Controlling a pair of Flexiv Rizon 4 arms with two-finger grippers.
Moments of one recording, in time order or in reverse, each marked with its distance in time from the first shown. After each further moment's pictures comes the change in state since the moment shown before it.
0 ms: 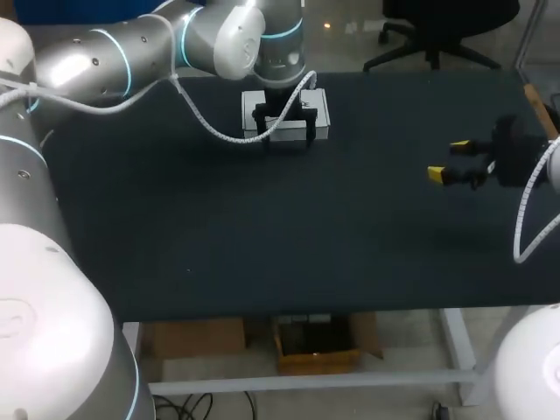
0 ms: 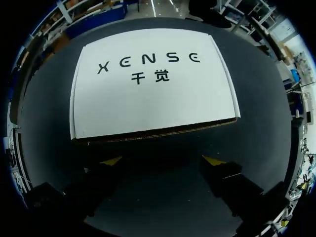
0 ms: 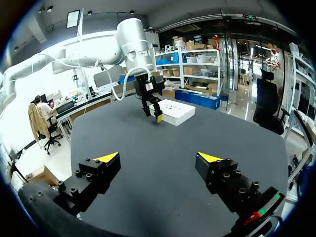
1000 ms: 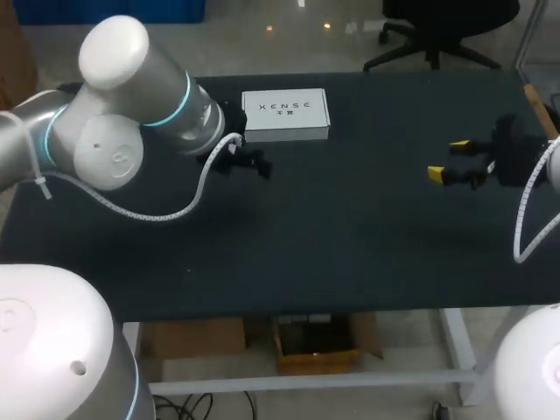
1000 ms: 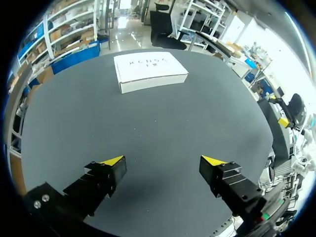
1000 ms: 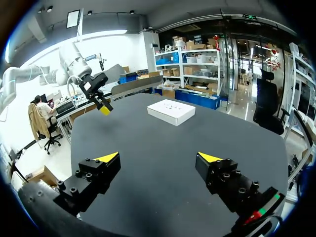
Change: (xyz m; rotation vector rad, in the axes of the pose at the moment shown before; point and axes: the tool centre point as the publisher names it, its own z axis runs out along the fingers) left arm -0.061 0.157 -0.085 0.351 0.209 0.245; right arm 0.000 0.000 0.000 0.001 0.000 0.000
